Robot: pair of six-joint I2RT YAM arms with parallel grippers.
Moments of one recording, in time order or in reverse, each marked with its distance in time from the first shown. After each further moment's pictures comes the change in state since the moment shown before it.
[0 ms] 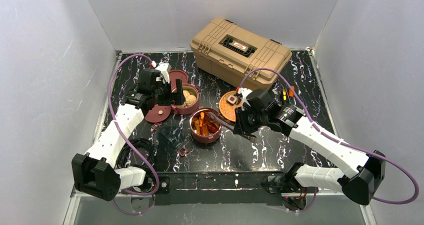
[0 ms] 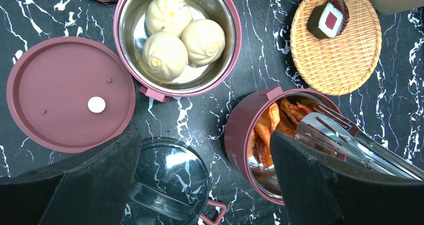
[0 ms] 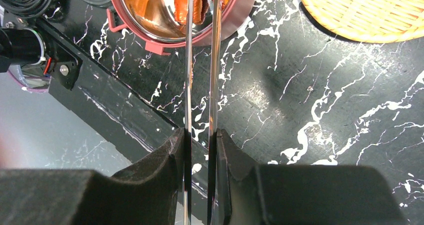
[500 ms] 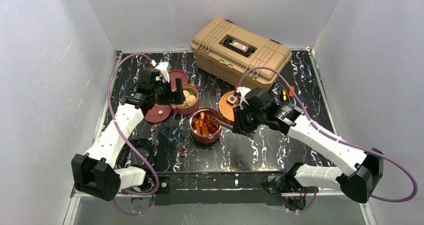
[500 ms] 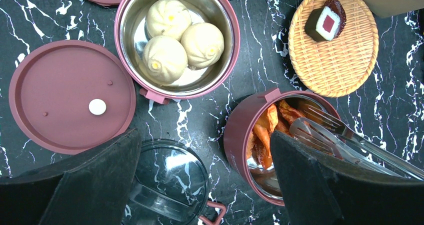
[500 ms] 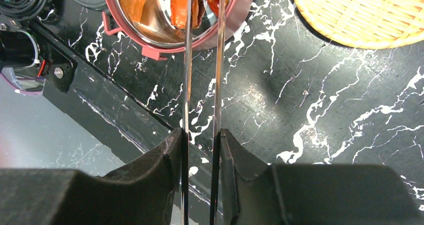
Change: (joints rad) left arm 0.000 0.000 0.010 0.000 -0.001 0.000; right arm 0.000 0.025 0.015 0.000 0.018 -0.017
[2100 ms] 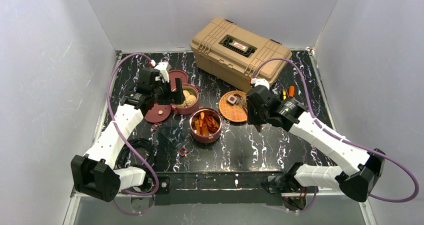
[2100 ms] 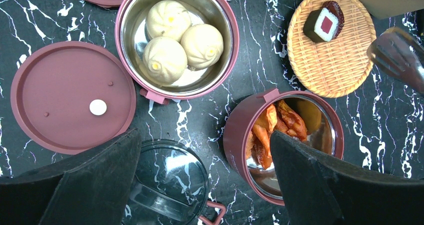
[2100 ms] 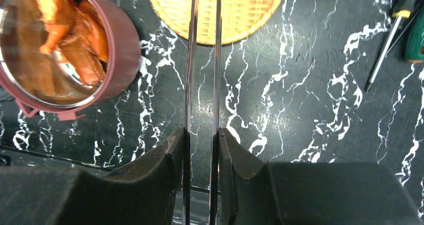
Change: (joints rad) left arm 0.000 -0.008 0.000 0.000 0.000 0.000; right arm 0.003 0.011 0.114 -0.179 0.447 0.168
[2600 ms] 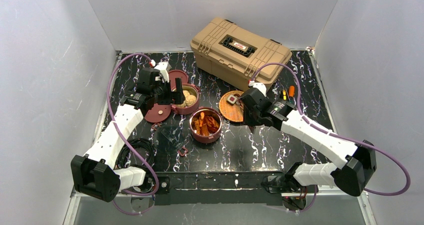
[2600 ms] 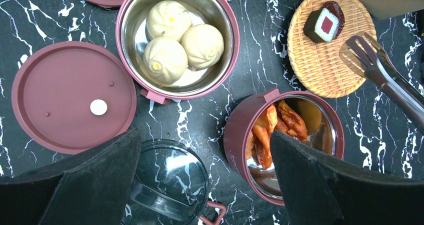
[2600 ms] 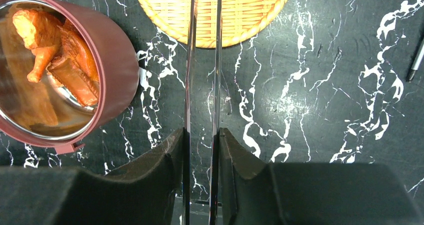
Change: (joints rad) left arm 0.000 -0.001 0.000 0.000 -0.001 0.000; right arm -0.005 0.074 -0.084 0.094 0.006 0.133
